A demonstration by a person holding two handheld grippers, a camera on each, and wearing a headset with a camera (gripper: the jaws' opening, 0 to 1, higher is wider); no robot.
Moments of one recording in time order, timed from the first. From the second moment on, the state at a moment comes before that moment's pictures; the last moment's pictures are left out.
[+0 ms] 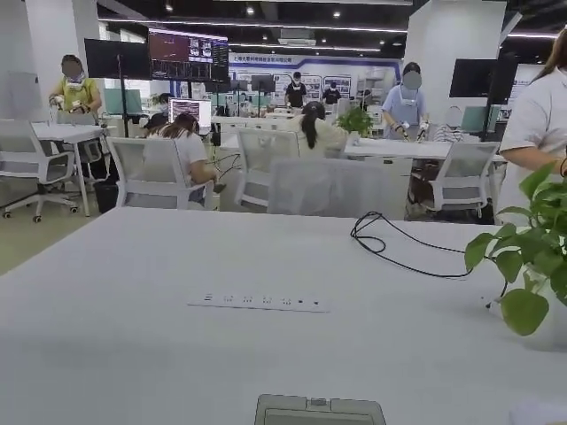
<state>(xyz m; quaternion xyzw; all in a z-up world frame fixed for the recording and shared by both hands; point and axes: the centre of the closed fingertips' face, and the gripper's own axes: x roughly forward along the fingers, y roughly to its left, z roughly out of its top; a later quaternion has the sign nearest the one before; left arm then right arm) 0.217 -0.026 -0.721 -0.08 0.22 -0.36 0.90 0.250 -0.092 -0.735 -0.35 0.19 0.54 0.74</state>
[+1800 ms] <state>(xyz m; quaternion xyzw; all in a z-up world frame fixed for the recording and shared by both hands) 0.223 -0.016 -0.720 -0.17 0.26 -0.36 0.88 0.232 -0.036 -0.720 -0.31 0.12 0.57 0.75</state>
